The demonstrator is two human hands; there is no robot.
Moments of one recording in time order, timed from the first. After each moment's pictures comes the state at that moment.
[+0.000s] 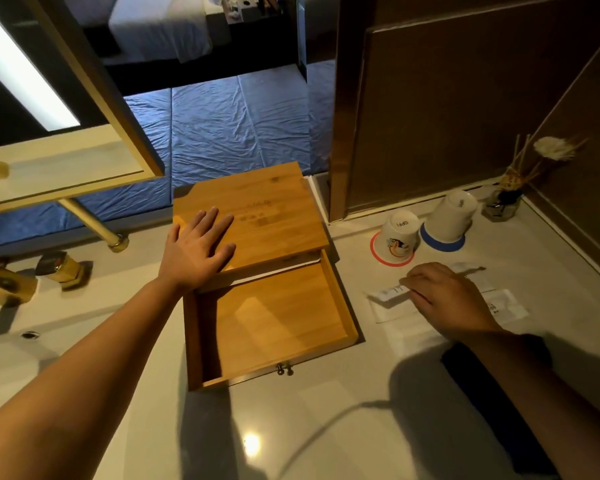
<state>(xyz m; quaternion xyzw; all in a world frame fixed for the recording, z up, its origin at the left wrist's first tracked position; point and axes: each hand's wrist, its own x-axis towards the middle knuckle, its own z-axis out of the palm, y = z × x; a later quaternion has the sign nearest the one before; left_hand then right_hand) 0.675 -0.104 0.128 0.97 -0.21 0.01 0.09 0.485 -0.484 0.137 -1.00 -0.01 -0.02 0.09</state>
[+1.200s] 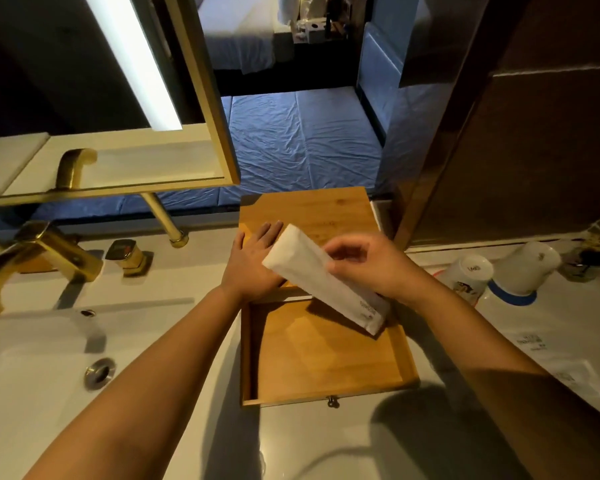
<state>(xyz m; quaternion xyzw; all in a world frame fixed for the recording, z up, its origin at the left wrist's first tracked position) 0.672 -0.103 0.133 0.97 -0.23 0.01 0.11 0.597 -0.320 0.238 -0.81 -0.15 0.11 0.56</state>
